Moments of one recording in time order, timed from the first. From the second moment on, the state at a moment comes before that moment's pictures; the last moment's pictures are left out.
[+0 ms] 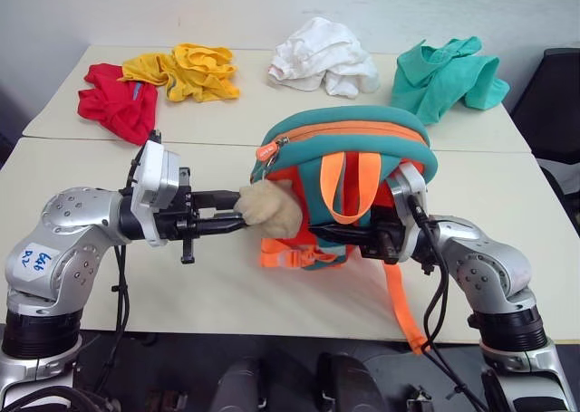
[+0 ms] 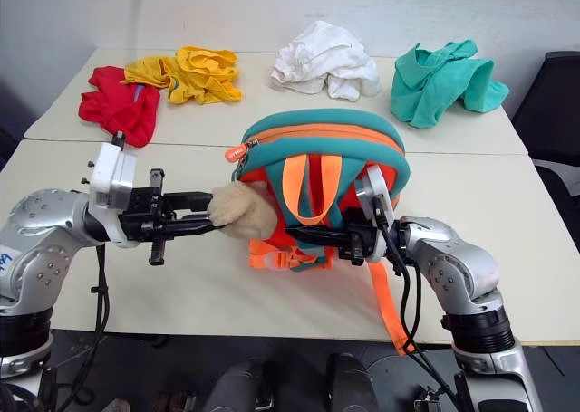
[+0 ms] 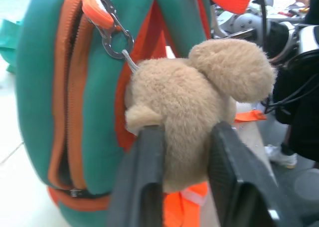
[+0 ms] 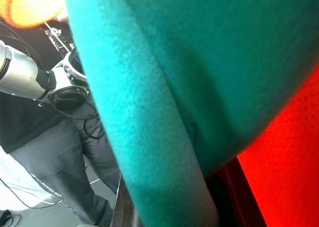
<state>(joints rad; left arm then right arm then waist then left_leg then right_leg) -0.46 0.76 0.18 -0.33 -0.71 0.57 -1.06 -0.44 -0.50 0.03 -0.26 0.82 0.67 1.07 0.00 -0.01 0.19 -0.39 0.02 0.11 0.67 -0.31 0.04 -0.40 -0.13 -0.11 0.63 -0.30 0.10</state>
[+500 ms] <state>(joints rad) -0.45 1.02 0.23 0.14 -0.64 0.55 -1.26 -0.42 -0.47 0.03 -0.26 0.80 0.63 1.03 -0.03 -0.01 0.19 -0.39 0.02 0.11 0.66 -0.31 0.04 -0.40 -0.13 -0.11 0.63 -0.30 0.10</state>
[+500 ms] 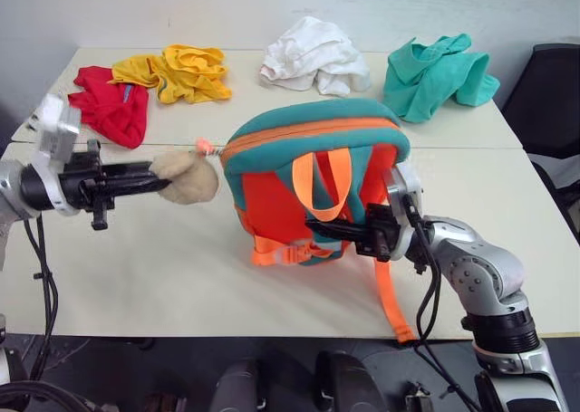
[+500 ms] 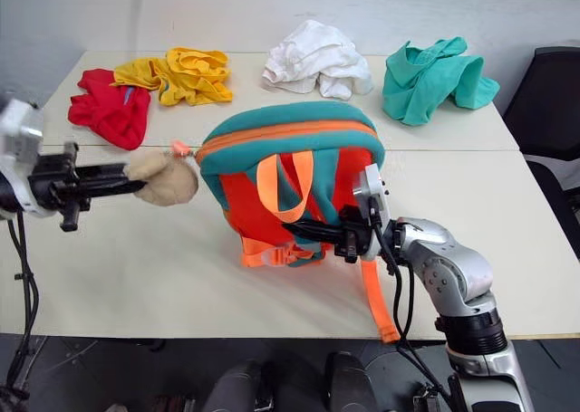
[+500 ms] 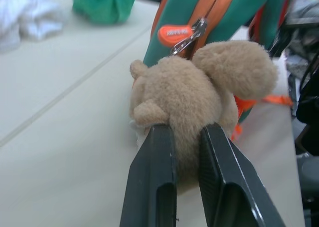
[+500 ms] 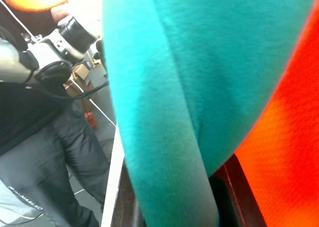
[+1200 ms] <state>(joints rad) -0.04 0.84 0.33 -0.14 -0.55 0.35 -1.11 -0.24 -0.59 -0.11 -0.24 0.70 0.42 1.10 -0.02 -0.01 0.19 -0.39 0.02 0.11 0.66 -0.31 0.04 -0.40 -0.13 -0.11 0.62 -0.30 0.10</state>
